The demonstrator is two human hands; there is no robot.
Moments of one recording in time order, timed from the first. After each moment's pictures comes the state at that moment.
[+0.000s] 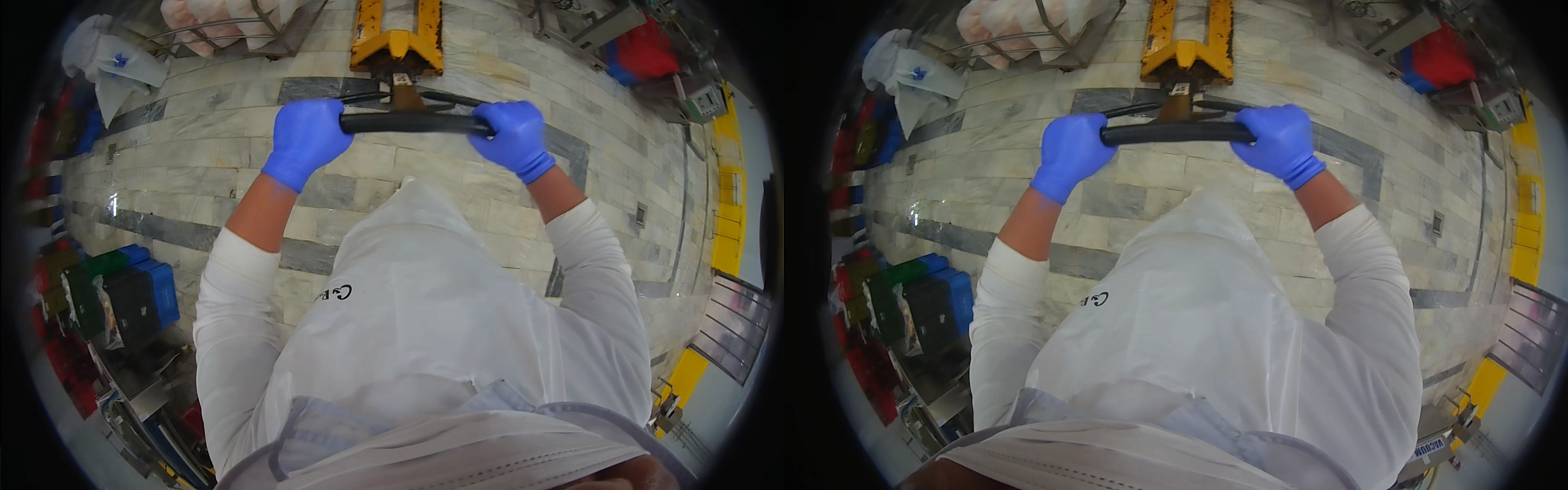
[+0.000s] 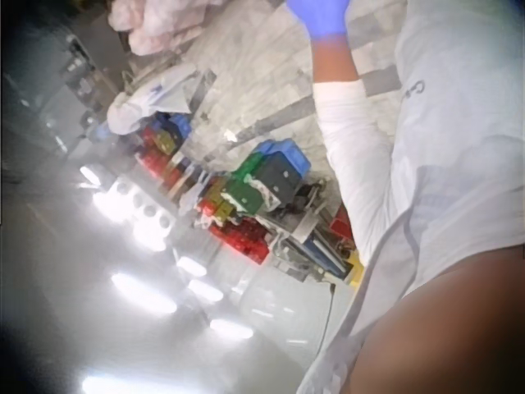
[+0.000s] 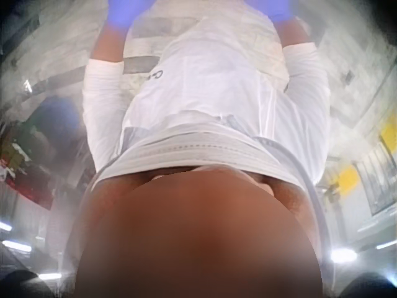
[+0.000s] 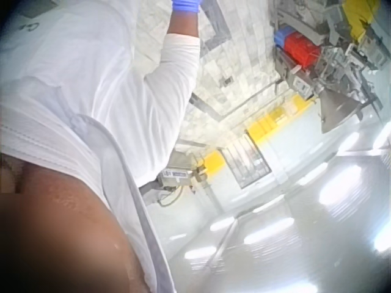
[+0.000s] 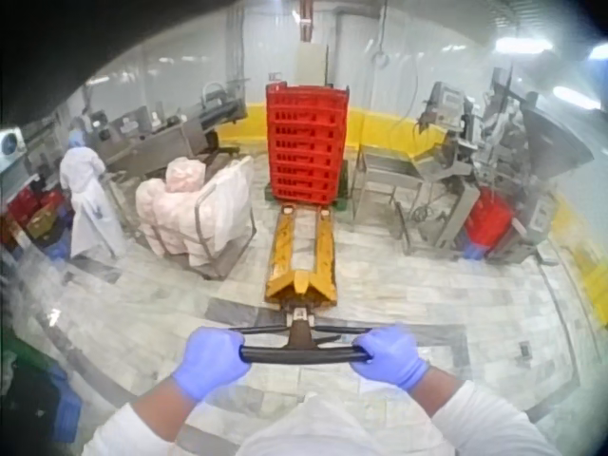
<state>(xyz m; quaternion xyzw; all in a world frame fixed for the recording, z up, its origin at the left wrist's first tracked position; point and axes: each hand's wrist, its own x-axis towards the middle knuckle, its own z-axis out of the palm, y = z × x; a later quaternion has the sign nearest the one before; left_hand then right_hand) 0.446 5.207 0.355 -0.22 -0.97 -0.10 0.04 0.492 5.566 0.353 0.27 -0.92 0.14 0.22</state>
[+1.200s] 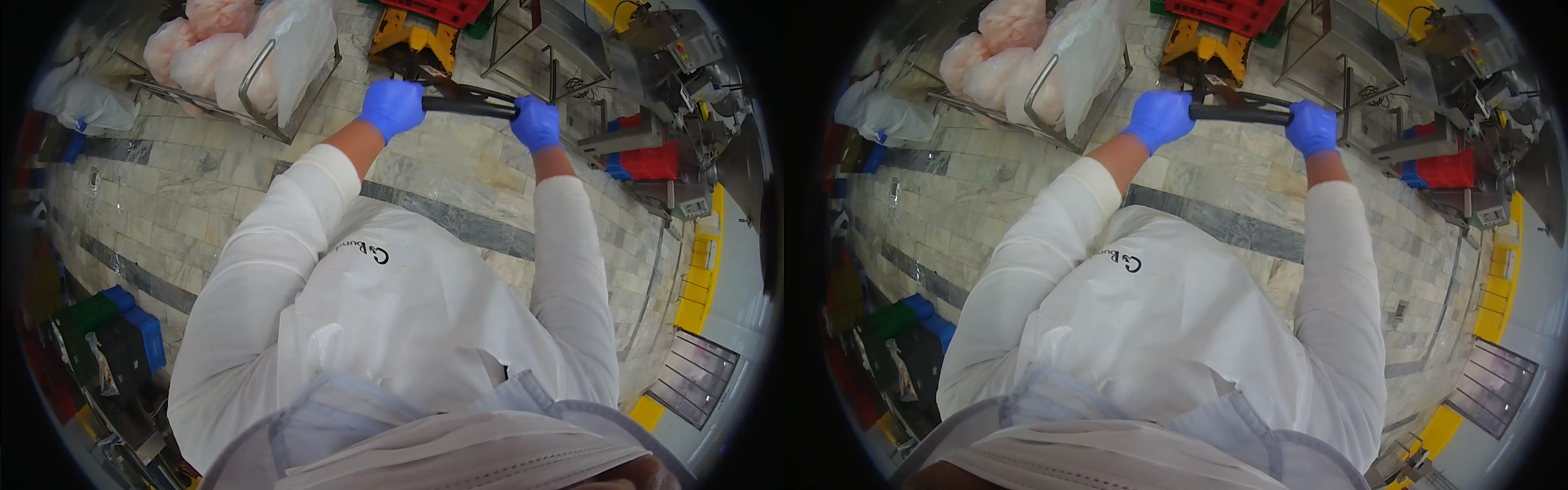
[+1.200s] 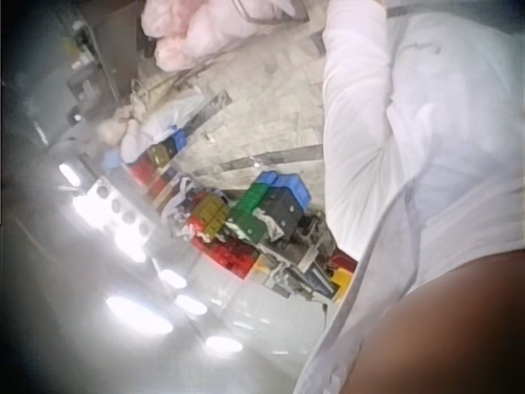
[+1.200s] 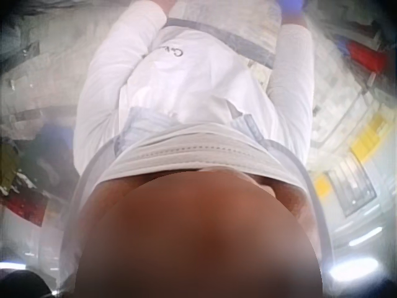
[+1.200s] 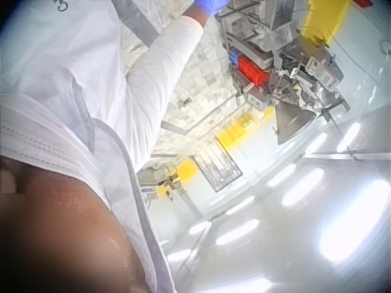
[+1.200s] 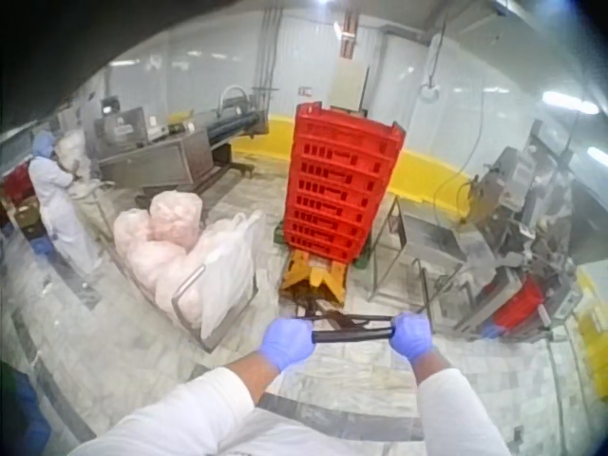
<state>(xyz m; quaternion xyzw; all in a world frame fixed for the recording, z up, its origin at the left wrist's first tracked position) -0.212 5.325 0.289 -0.24 -0.95 -0.16 0.10 -0.183 5.650 0.345 0.01 -0.99 -0.12 0.01</state>
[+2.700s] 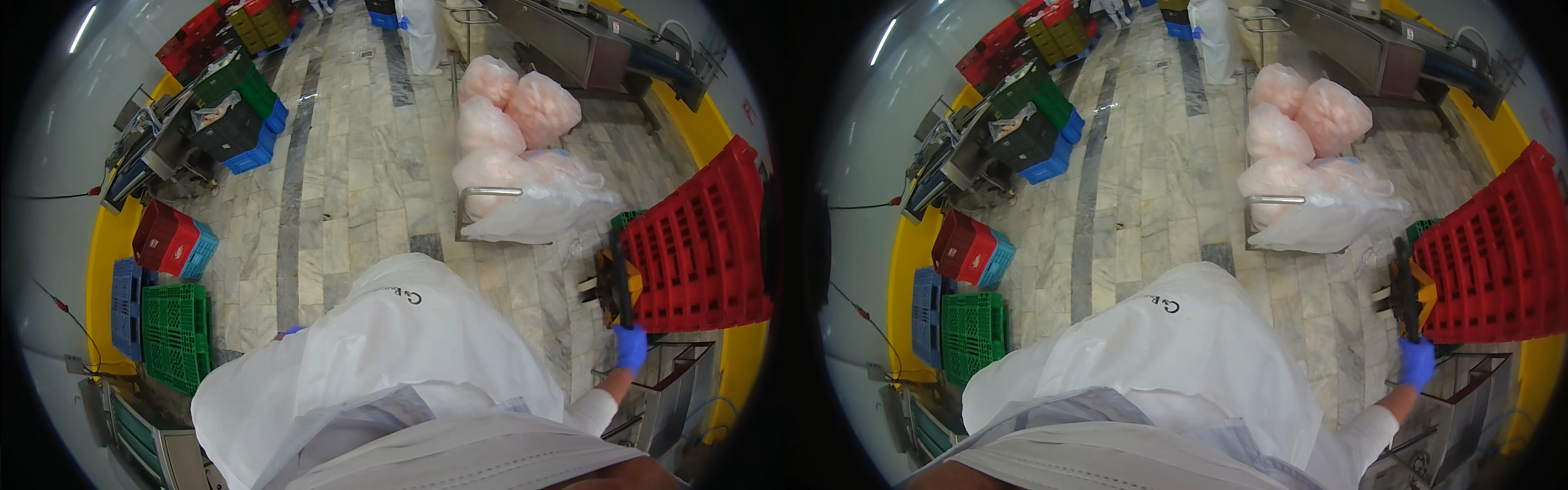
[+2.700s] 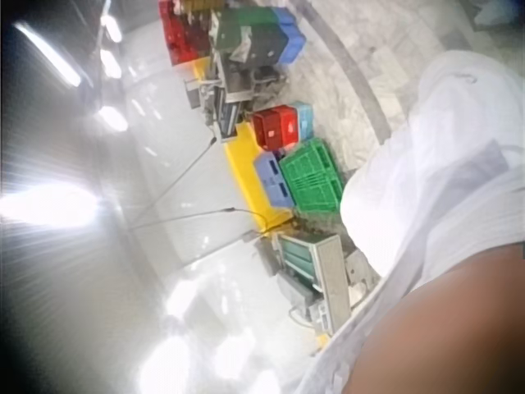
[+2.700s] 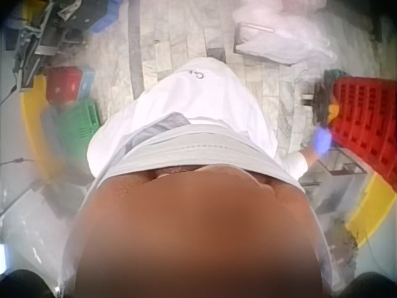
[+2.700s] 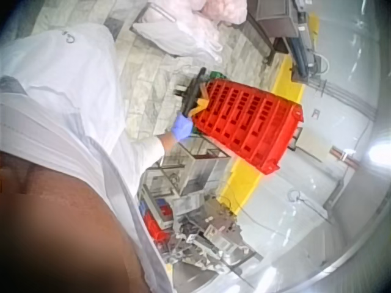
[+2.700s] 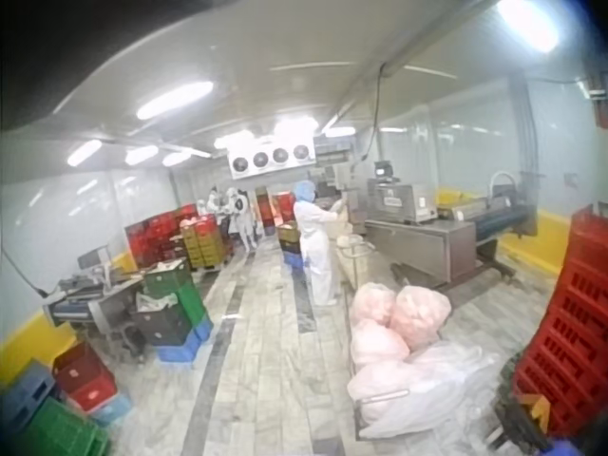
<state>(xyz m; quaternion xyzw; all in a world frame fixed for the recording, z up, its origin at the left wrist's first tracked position) 0.398 5.091 0.119 0.48 -0.77 -0.36 -0.19 -0.504 5.495 0.374 0.14 -0.98 0.15 -0.09</state>
